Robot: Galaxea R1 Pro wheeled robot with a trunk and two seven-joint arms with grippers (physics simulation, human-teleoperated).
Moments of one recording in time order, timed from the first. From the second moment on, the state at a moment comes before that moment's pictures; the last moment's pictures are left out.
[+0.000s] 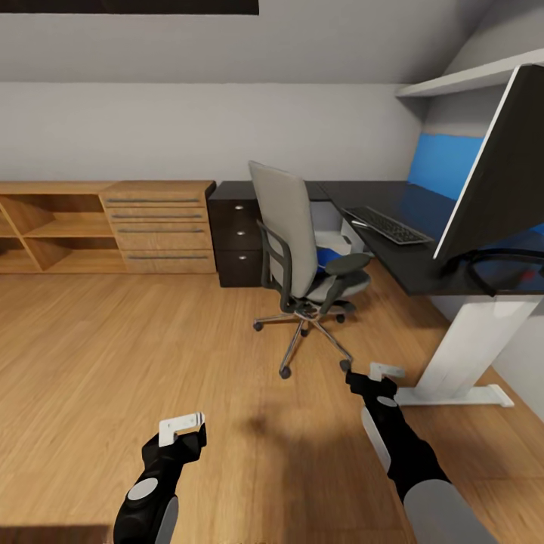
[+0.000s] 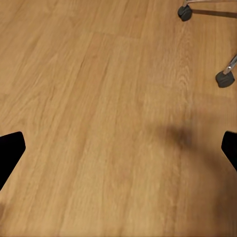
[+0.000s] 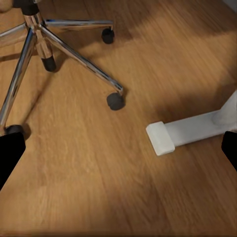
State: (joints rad) left arm -0.05 -0.17 -0.05 -1.58 0.01 0.50 0.29; right arm -0.59 0.04 -0.02 -0.86 -0.09 0.21 -0.28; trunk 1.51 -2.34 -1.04
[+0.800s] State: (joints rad) left arm -0.05 -0.17 -0.05 -1.53 0.01 0.50 0.28; right arm -0.58 0.04 -0.02 -0.86 -0.08 0.21 -0.28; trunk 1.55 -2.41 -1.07
